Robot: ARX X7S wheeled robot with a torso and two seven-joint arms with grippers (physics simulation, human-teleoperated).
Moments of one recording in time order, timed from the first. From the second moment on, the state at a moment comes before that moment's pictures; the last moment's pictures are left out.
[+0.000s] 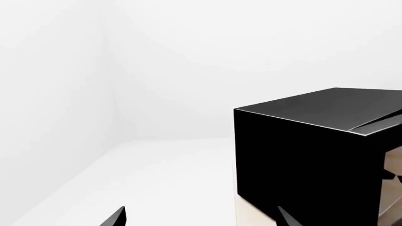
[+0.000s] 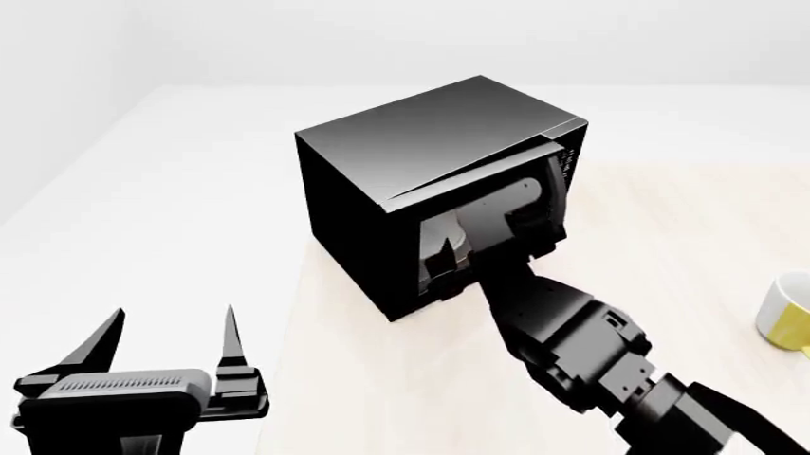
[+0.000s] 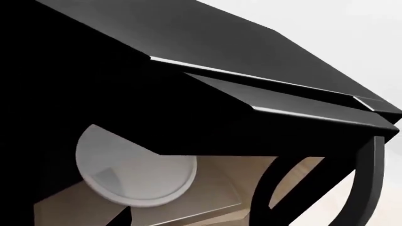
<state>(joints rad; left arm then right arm) 0.16 -0.47 0.08 0.82 -0.38 -0.46 -0.48 0.99 0.33 -1.01 0.41 0.68 0.45 0.42</state>
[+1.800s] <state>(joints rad) 0.16 -0.49 0.10 0.81 -0.39 -0.45 -0.50 0.94 0.54 -0.94 0.00 0.67 0.46 0.60</state>
